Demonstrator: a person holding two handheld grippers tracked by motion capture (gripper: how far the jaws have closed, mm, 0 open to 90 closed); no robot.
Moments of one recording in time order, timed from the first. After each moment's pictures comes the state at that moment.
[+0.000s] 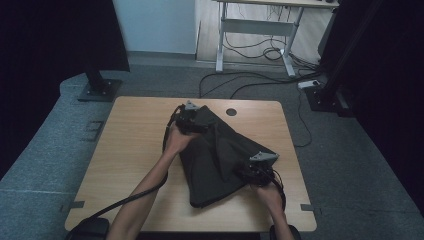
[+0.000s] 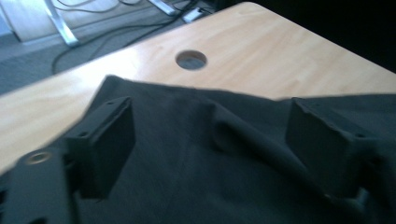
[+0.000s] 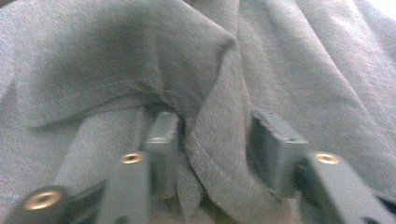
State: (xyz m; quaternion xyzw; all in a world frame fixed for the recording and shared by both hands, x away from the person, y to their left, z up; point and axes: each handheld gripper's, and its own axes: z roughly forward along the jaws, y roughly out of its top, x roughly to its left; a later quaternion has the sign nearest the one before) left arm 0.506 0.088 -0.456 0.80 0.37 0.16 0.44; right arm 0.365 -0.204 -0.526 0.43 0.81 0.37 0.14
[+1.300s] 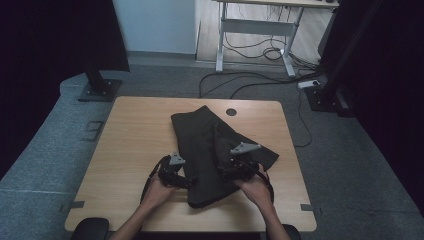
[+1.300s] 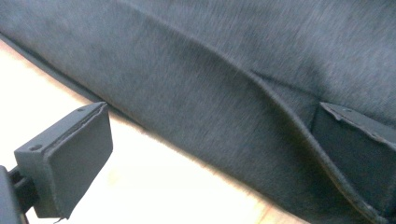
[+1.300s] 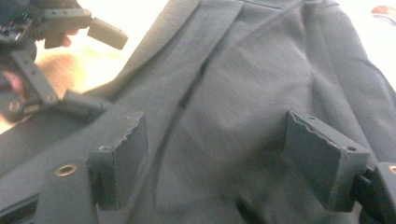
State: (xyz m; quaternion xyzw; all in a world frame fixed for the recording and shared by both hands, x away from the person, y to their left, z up) left arm 0.371 0.131 -0.546 0.85 0.36 0.12 0.37; right arm 0.359 -0.142 -0.467 0.38 0.83 0.38 0.15
